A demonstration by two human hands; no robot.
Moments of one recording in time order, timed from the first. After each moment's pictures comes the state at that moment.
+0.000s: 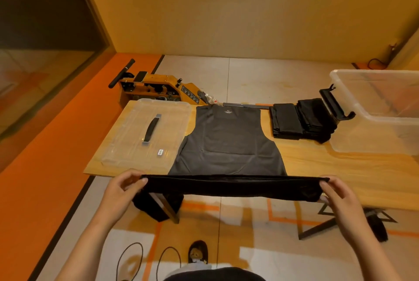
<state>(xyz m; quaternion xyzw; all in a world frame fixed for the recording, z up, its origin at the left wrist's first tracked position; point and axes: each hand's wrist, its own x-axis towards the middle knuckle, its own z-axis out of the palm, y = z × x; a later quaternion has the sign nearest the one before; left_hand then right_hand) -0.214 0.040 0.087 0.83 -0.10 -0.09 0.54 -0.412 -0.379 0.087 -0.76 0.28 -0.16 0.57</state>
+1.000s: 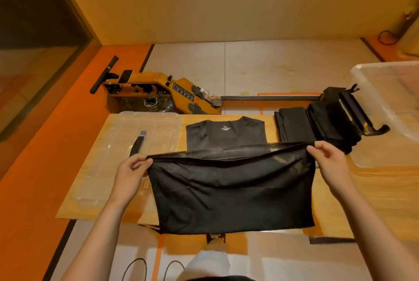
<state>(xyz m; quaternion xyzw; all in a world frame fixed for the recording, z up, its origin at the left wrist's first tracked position) -0.062 -0.065 0.068 0.81 -0.03 -0.12 0.57 -0.234 -0.460 0.072 -0.75 0.33 -0.16 0.56</state>
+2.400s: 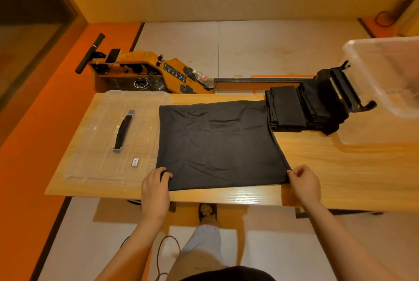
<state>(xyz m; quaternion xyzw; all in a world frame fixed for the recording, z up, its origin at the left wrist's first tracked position) -0.144 -0.090 -0.061 0.98 -0.17 -0.01 0.09 -0.280 -0.439 -0.045 -0.77 0.52 -0.05 0.36</state>
